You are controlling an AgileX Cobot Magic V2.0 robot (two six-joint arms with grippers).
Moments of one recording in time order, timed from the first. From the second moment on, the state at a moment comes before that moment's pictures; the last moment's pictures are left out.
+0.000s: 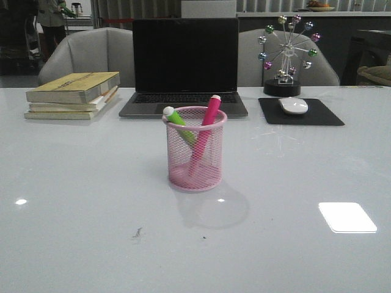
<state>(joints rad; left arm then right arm) -0.10 0.04 -0.21 -0.31 0.01 0.38 0.02 -0.01 0.03 -0.03 0.12 0.03</state>
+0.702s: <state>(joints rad) -0.10 -0.01 -0.05 -0.29 -0.02 0.38 0.02 -0.01 0.03 -0.03 0.12 0.03</state>
